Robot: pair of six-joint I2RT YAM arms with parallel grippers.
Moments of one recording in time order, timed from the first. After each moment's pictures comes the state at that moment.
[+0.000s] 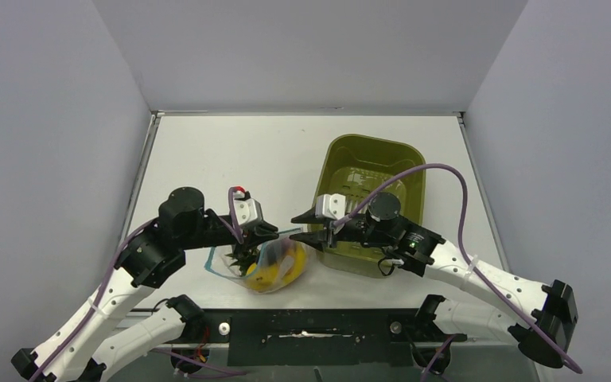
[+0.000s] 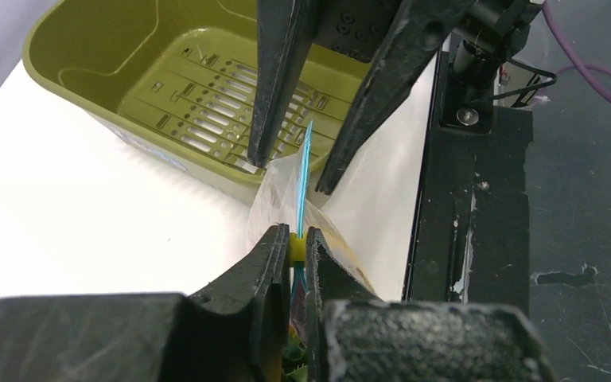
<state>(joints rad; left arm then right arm) -0.70 0.76 0.96 -0.52 0.58 0.22 0.92 1.01 0.79 0.13 -0.53 -0.26</state>
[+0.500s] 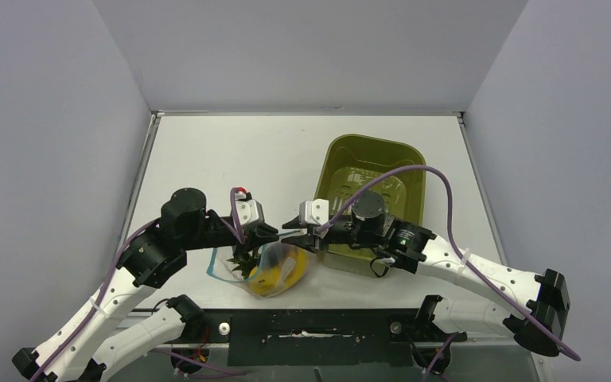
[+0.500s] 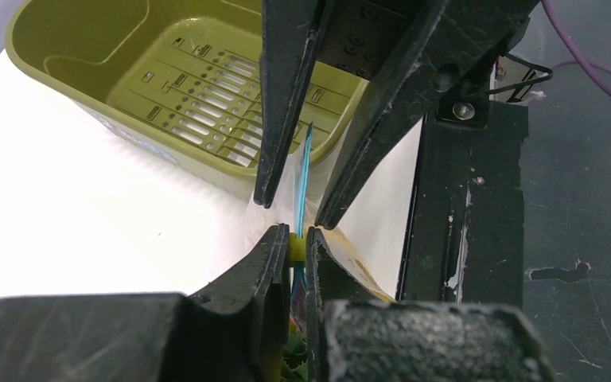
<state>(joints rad) -0.70 0.76 0.94 -0.53 0.59 0.21 1.01 1.09 0.89 0.04 -0.47 -0.33</state>
